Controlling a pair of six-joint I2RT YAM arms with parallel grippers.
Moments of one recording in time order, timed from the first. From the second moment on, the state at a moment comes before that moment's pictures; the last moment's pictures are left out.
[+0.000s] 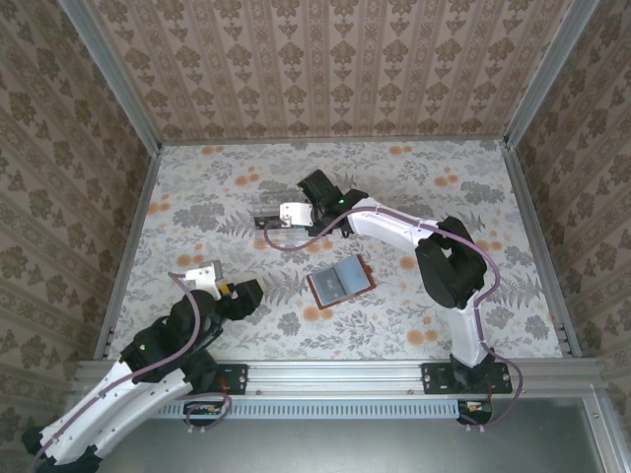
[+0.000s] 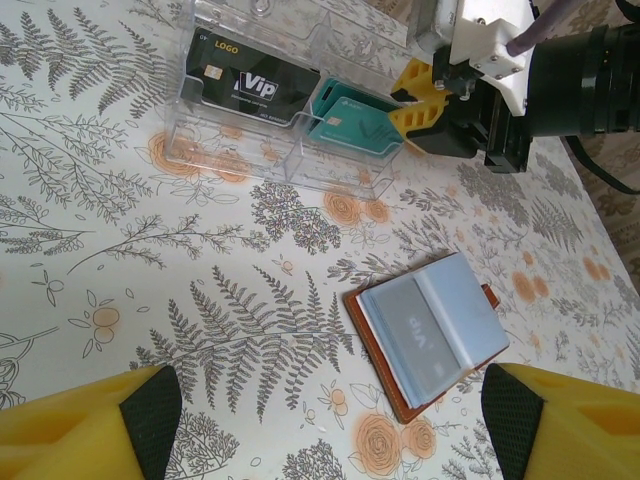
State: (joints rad) left arm -0.89 0.21 0.41 -0.69 -0.30 -0.82; right arm 0.70 2.04 1.61 -0.48 0.11 -0.94
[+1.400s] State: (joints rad) left arm -0.88 0.28 0.41 -0.64 -0.26 -0.82; right arm 0.68 1.79 1.36 -0.29 0.21 -0.48
